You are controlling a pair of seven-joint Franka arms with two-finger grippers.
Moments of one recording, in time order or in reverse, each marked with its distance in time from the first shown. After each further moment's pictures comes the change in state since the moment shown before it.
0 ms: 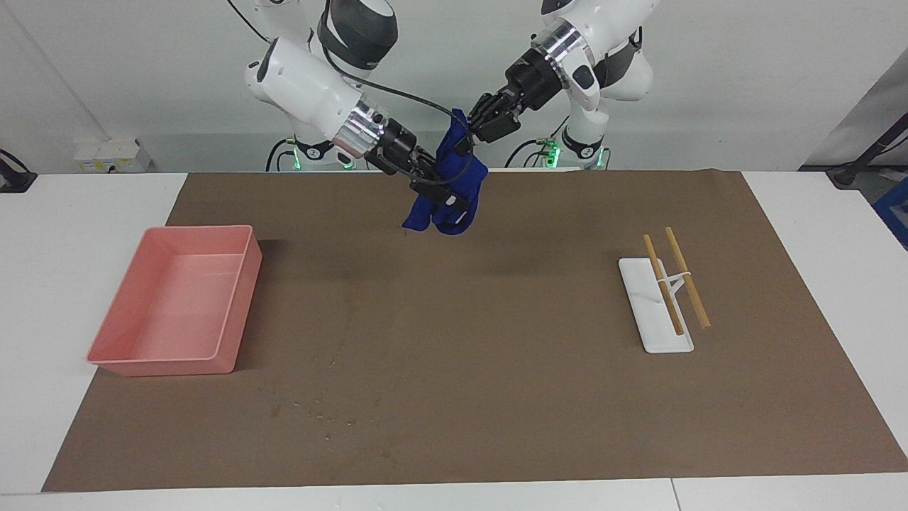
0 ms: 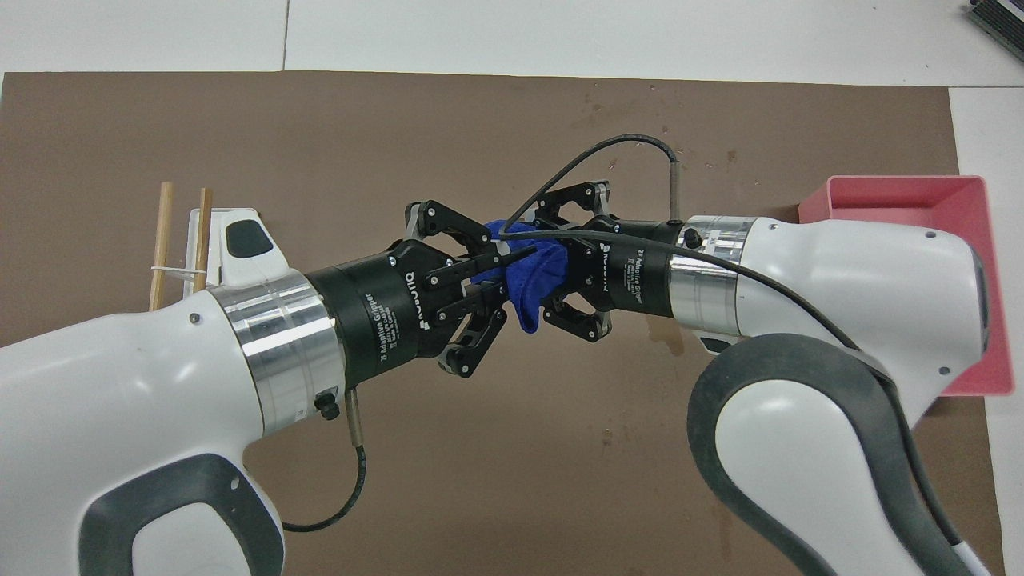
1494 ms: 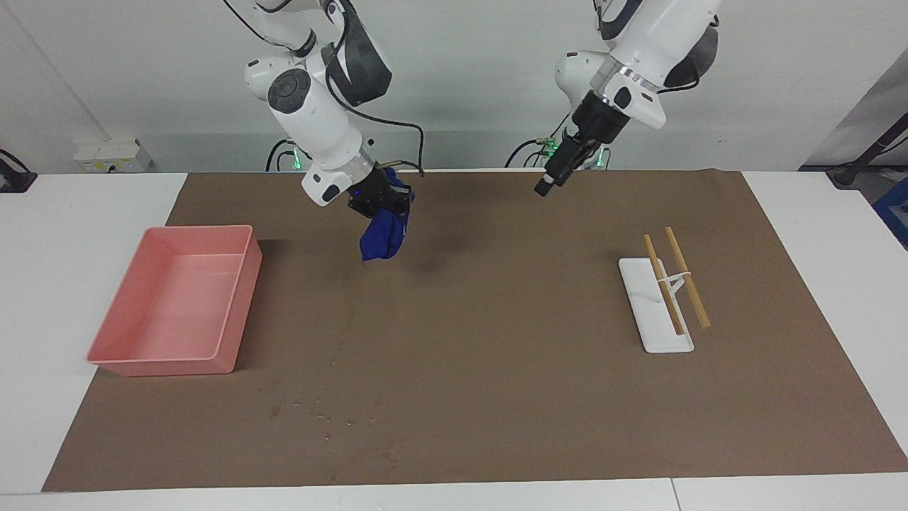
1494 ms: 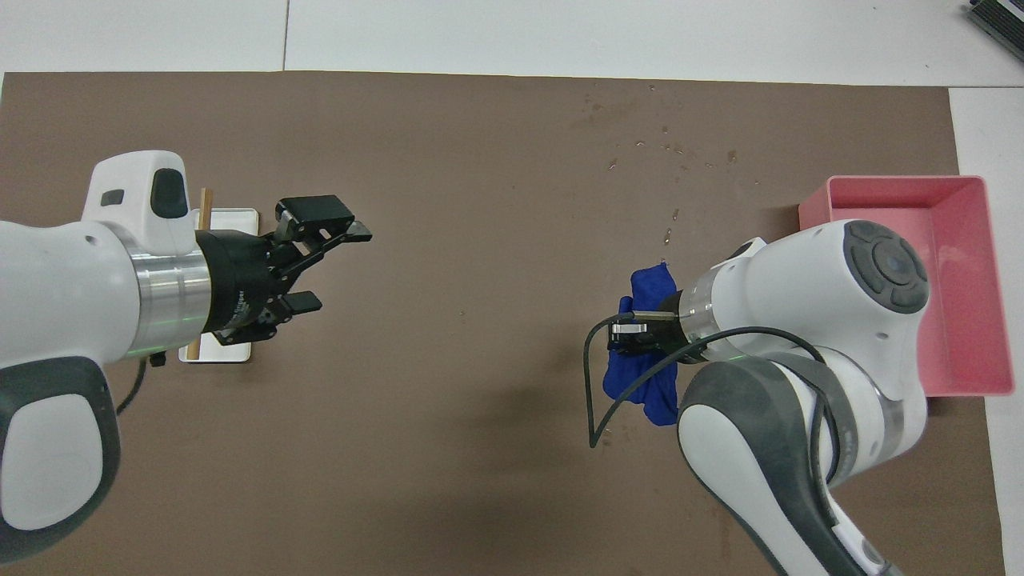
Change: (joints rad) left arm 0.262 0.000 0.023 0.005 0.499 -0.411 0.759; right arm -0.086 -0.007 -0.012 -0.154 -0.645 -0.336 -0.985
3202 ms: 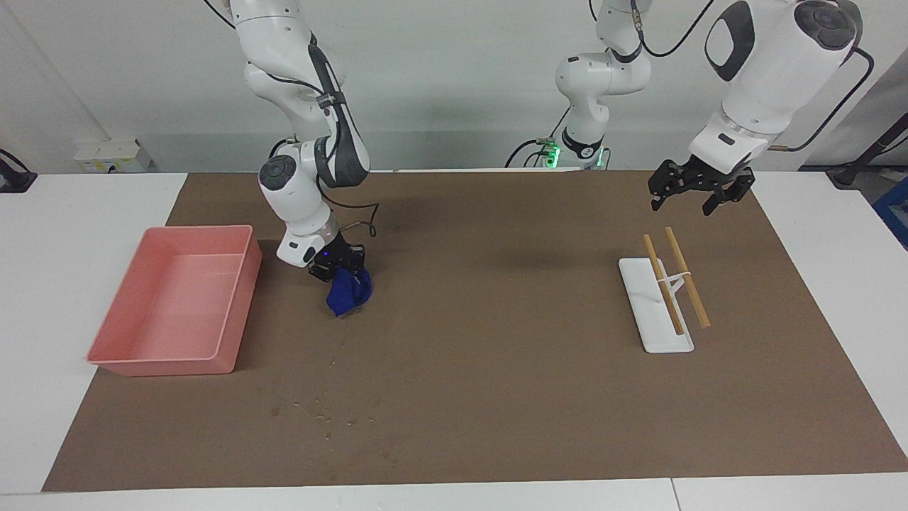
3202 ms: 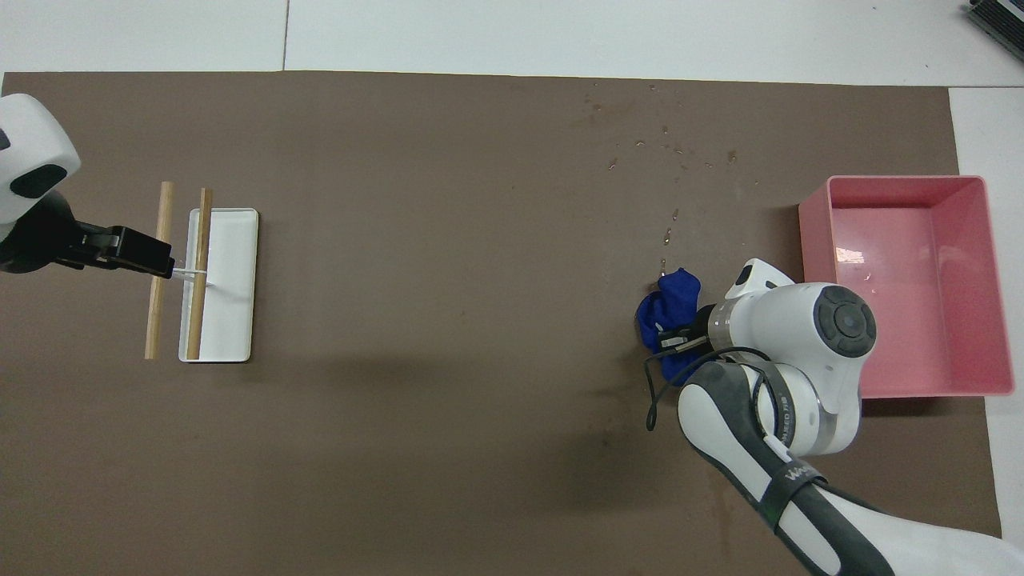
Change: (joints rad) left arm 0.200 0.213 0.042 0.349 0.380 -0.523 0.905; right arm -0.119 0.144 0.006 -0.287 -0.060 0.529 -0.478
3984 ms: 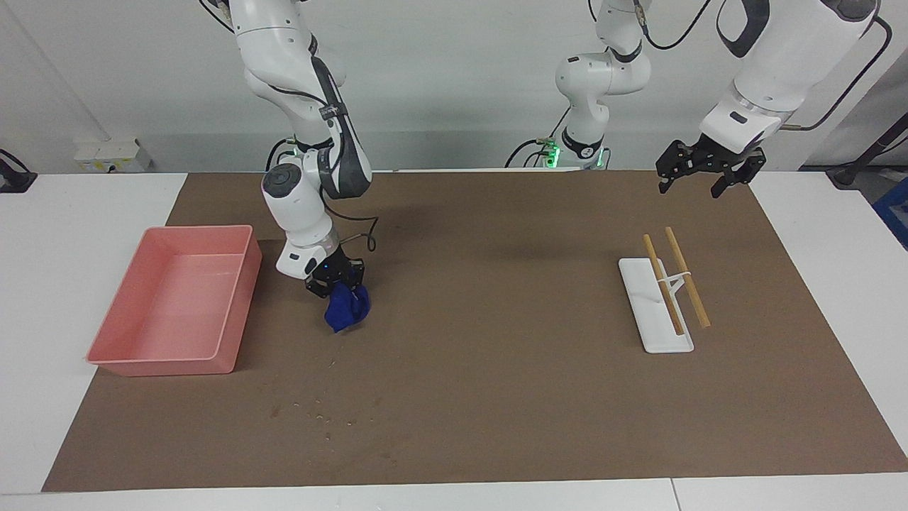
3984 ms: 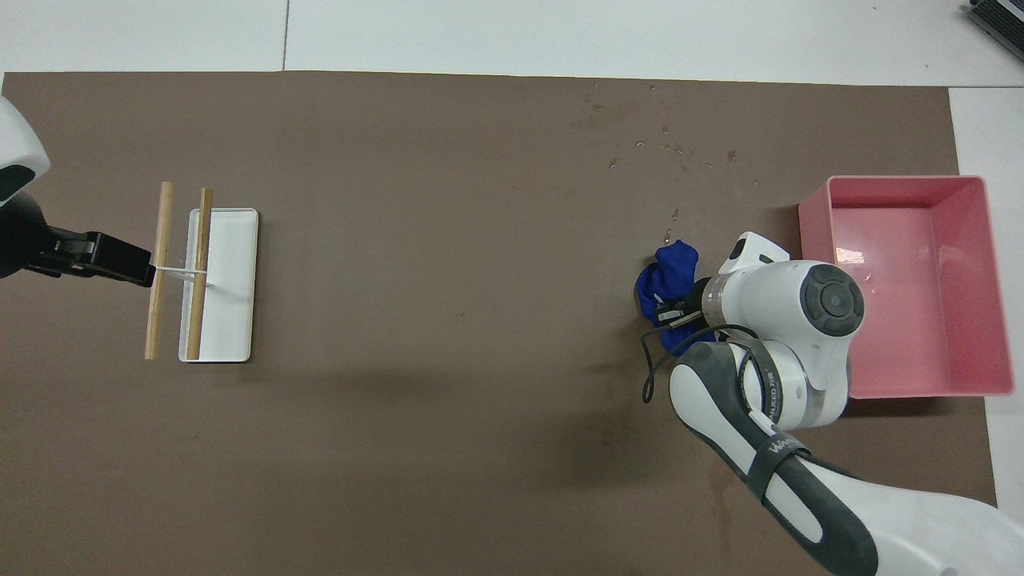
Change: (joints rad) left arm 0.004 -0.007 -0.001 0.035 0.004 -0.059 0.005; right arm -0.002 0.083 -0.002 0.092 -0.060 0.070 0.000
